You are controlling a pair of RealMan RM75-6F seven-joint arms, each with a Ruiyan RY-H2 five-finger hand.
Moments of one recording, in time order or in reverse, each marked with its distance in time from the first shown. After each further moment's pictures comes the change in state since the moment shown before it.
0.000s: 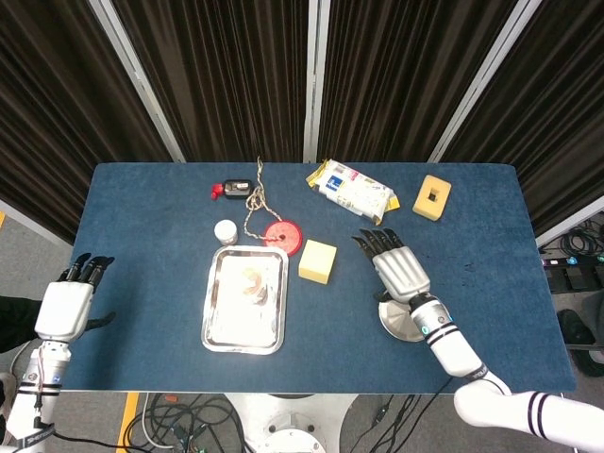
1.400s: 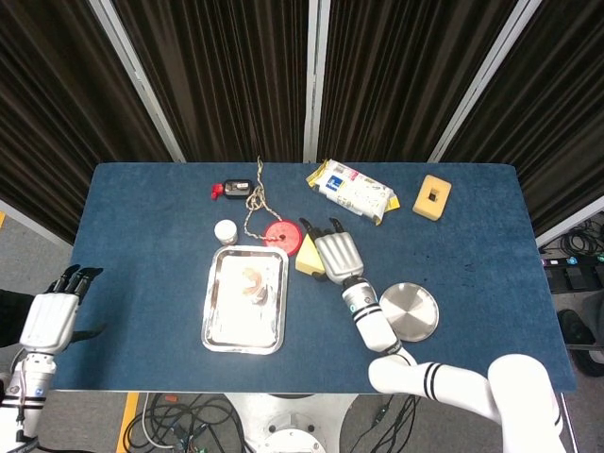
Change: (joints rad) left arm 0.099 0.029 -0.048 0.034 0.087 -0.054 -0.125; right arm 0.241 -0.449 0.061 0.436 0.124 0.081 0.047
